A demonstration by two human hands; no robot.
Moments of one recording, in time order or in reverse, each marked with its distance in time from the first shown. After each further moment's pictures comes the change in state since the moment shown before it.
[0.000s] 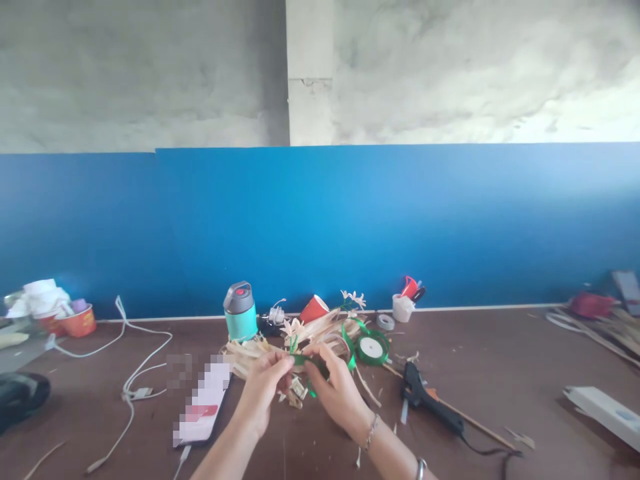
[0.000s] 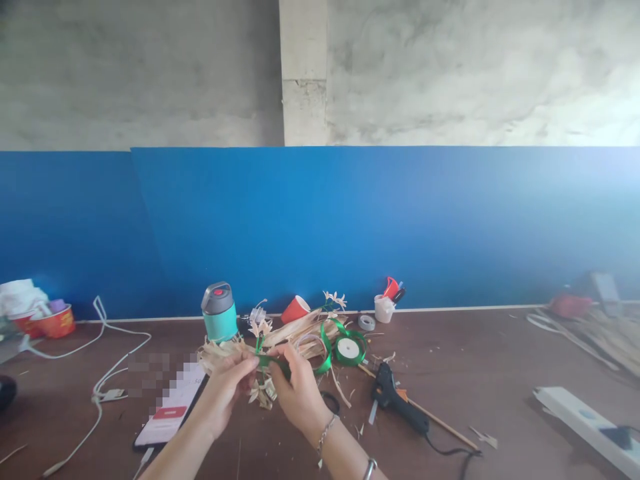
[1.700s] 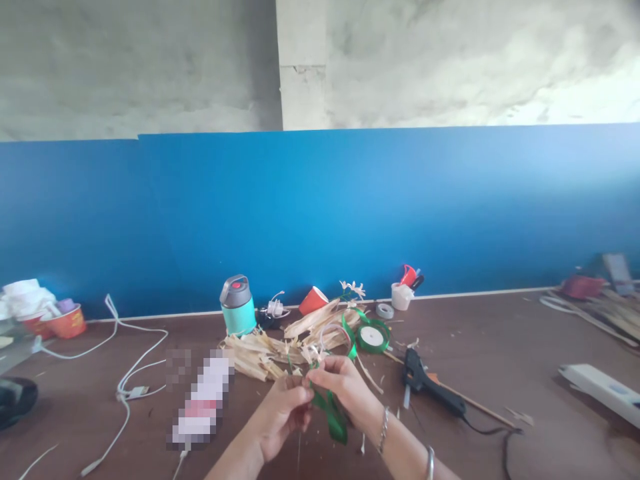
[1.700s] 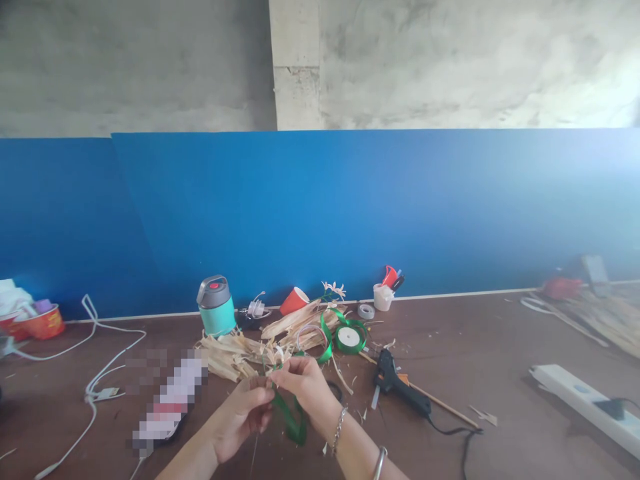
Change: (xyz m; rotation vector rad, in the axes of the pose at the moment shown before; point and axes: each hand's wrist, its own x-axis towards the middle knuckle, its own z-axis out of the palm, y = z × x) left_hand -0.006 -0.047 -0.006 -0.021 -0.292 -0.278; right_hand -0.013 0.029 0.007 0.616 -0.061 0.509
